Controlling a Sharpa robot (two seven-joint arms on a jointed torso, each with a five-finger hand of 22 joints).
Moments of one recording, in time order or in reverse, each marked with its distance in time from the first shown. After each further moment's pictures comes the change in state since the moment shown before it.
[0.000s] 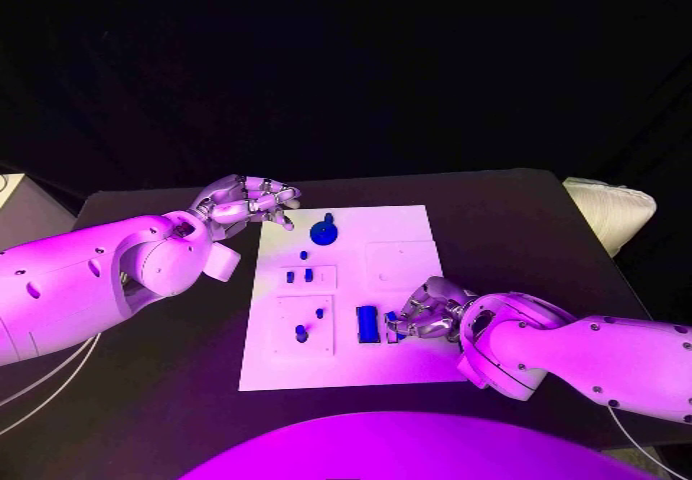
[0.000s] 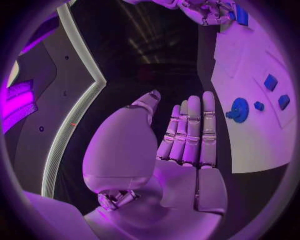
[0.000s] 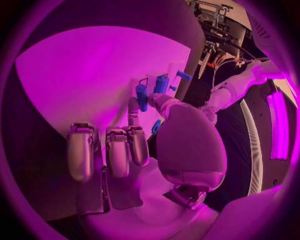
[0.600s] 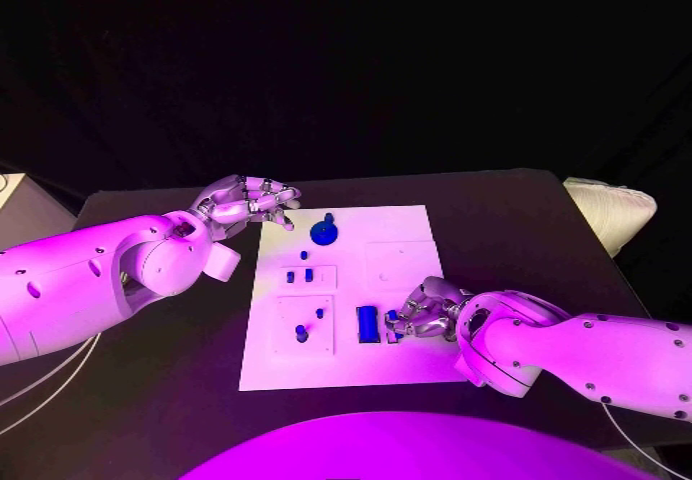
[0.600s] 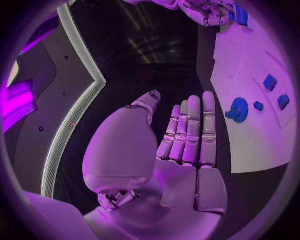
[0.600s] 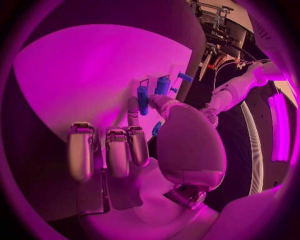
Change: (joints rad) left arm 0.000 0.000 0.000 0.000 0.000 0.001 -0.004; left_hand 0.000 0.000 0.000 0.000 0.000 0.000 0.000 0.000 -0.001 0.000 0.000 0.000 -0.001 0.000 0.000 0.000 0.000 0.000 0.000 0.000 0.000 0.000; right arm 0.001 0.020 0.002 -0.018 -0.005 0.021 -0.010; right_hand -0.009 0.009 0.000 0.006 -0.004 0.002 -0.001 0.005 -0.003 0.000 0.000 0.000 0.000 0.000 0.000 0.000 0.001 0.000 0.000 0.000 0.004 0.000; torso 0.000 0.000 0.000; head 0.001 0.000
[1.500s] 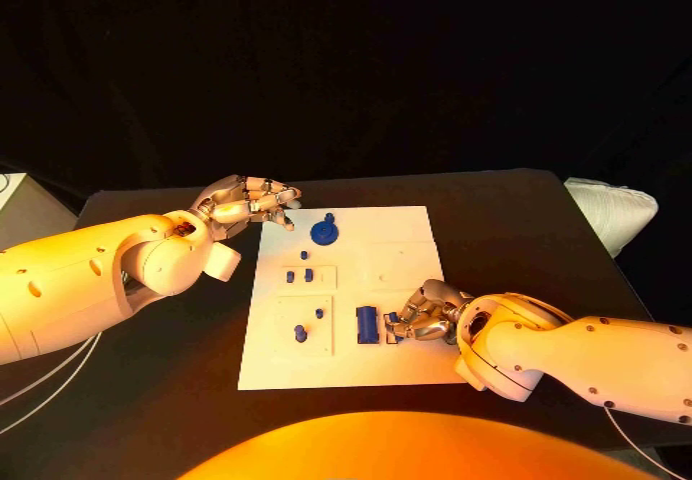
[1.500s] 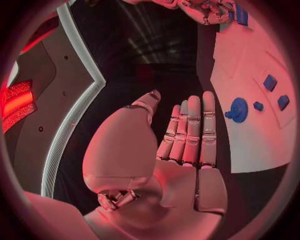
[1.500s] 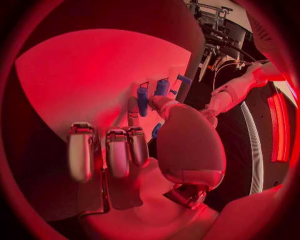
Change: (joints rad) left arm 0.000 0.000 0.000 -0.001 0.000 0.000 -0.003; left_hand 0.000 0.000 0.003 0.003 0.000 0.000 0.000 0.000 -0.001 0.000 0.000 0.000 0.000 0.000 0.000 0.000 -0.001 0.000 0.000 0.000 0.000 -0.001; right arm -0.002 -0.005 -0.002 0.016 -0.004 0.001 -0.008; right_hand -0.005 0.005 0.003 -0.003 0.000 0.008 -0.001 0.003 -0.002 0.004 -0.003 0.012 0.000 0.000 0.000 0.000 0.000 0.000 0.000 0.000 0.008 0.001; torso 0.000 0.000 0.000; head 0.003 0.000
